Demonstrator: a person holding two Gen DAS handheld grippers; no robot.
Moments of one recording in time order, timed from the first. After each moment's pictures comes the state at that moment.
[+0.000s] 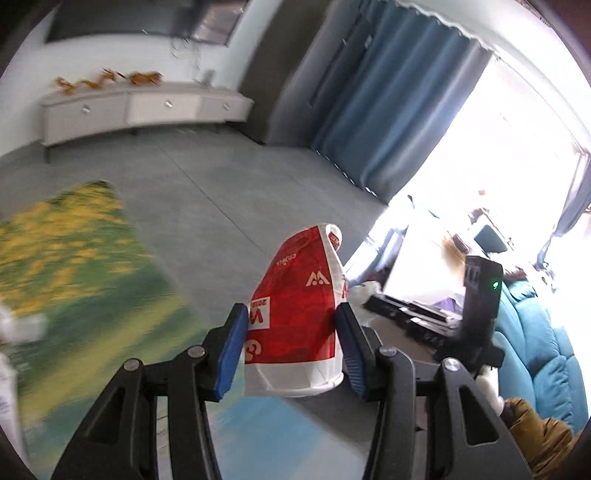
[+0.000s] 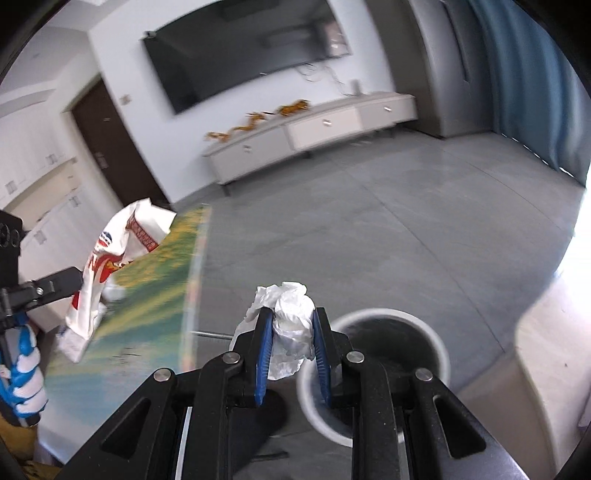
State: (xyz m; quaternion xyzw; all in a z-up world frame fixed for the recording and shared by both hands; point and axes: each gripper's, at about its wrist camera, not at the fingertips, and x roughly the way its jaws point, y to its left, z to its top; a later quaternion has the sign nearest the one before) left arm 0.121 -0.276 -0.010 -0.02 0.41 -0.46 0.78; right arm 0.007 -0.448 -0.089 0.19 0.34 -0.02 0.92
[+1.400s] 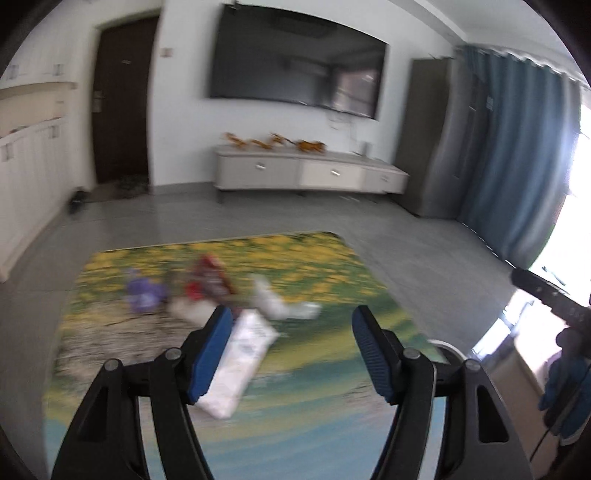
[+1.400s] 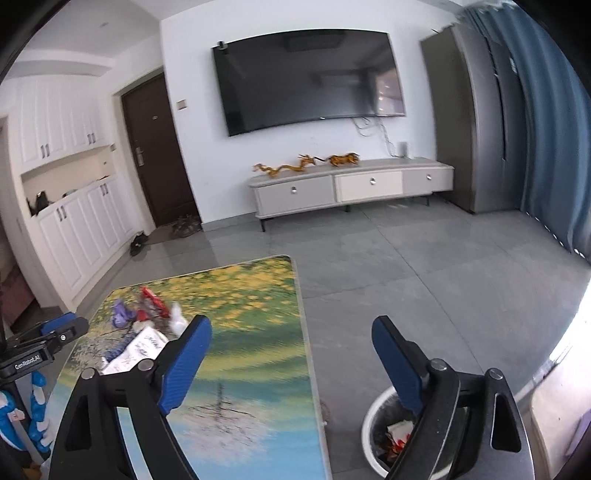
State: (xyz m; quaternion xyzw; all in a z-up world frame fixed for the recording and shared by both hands) left arm 0.075 -0.027 0.036 -0.02 0.30 -0.14 0.94; right arm 0.029 -0.290 0.026 0.09 0.25 0.02 0.96
